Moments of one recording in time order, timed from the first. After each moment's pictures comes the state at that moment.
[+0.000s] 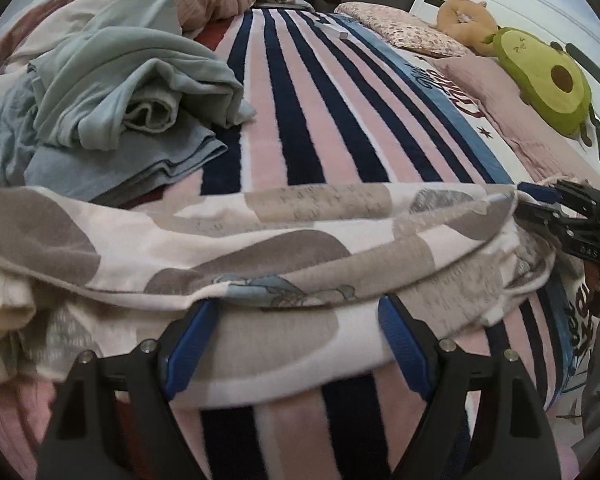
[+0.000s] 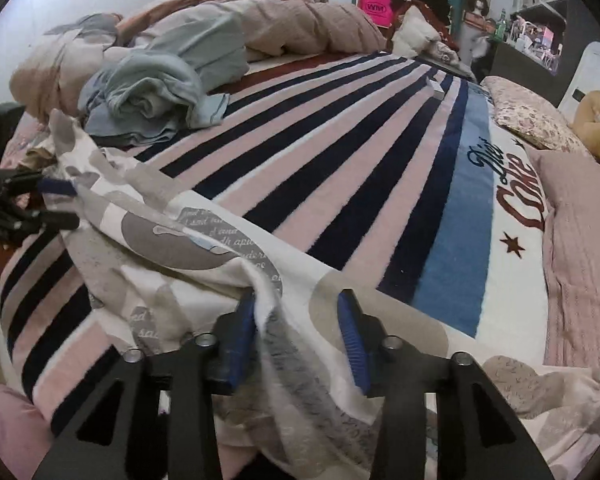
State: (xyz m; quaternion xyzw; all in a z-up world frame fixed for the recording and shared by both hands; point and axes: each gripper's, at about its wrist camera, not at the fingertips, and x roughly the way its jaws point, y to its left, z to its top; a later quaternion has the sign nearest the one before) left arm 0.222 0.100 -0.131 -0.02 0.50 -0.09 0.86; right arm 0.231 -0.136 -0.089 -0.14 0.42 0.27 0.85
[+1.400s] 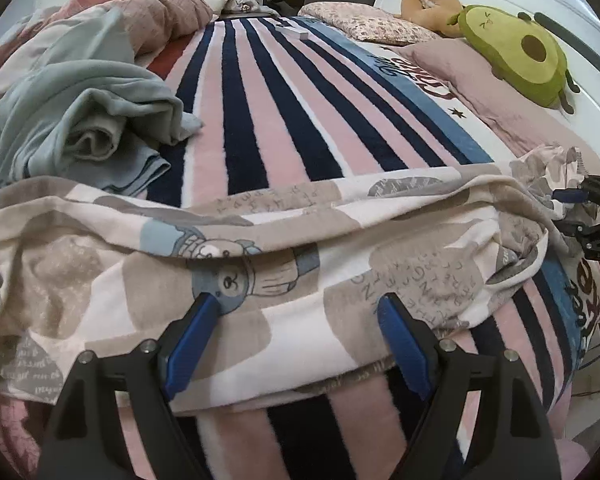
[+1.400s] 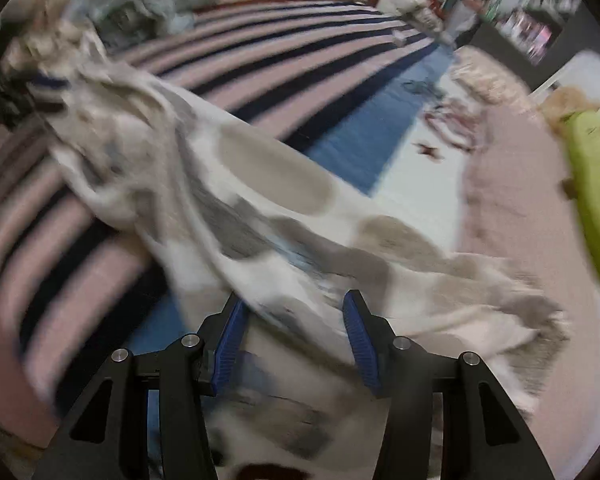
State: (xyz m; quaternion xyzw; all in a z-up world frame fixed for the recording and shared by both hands) left arm 0.220 0.060 -0.138 0.02 0.47 -0.13 0.87; right arm 0.181 -0.223 -0.100 -0.28 0.48 0.17 0.81
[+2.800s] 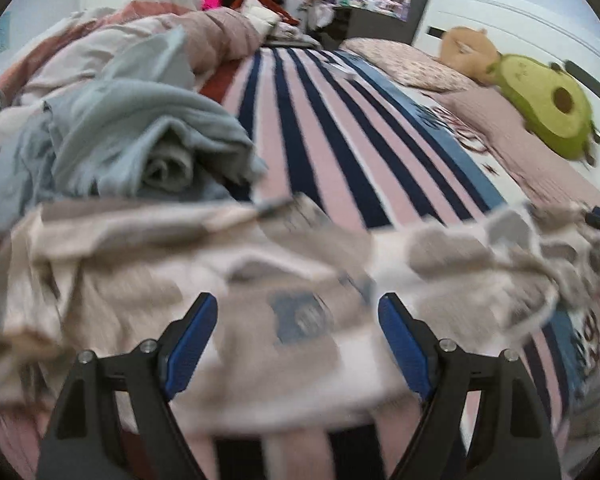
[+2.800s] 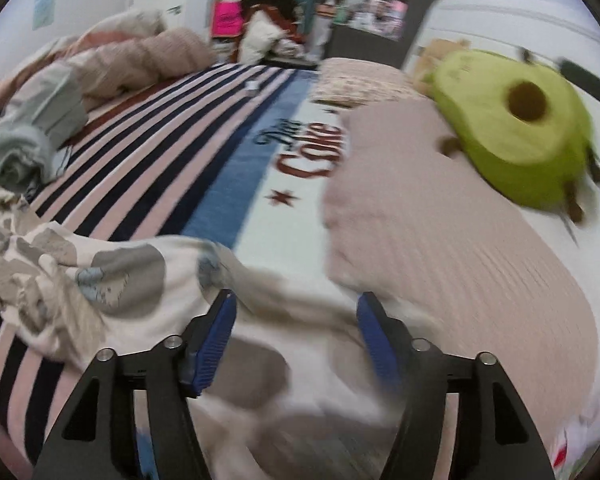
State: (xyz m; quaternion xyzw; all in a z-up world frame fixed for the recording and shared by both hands) left arm 0.228 0.099 -0.110 -0.02 0.43 -0.09 0.90; right arm 0.204 -0.302 -0.039 -0.09 0.40 0.02 0.91
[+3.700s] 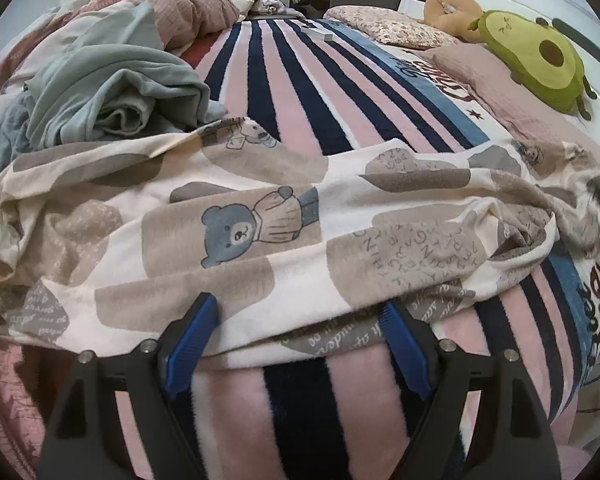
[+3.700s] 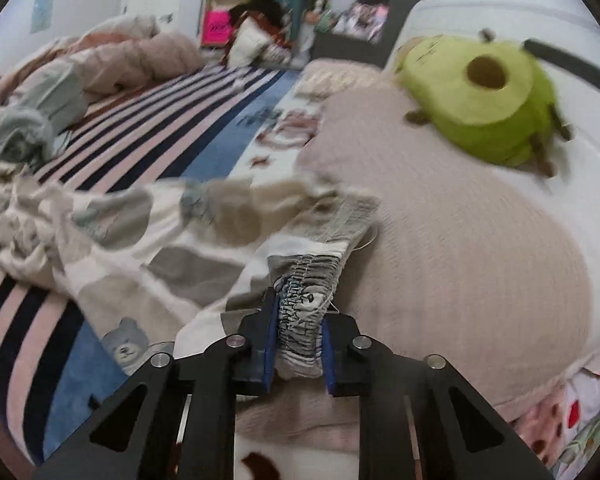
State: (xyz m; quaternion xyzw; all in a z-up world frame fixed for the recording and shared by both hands) left arm 0.193 0.062 -0.142 0.02 0.47 -0.08 0.88; right arm 0.138 -0.327 -0.065 -0.10 0.36 0.00 0.93
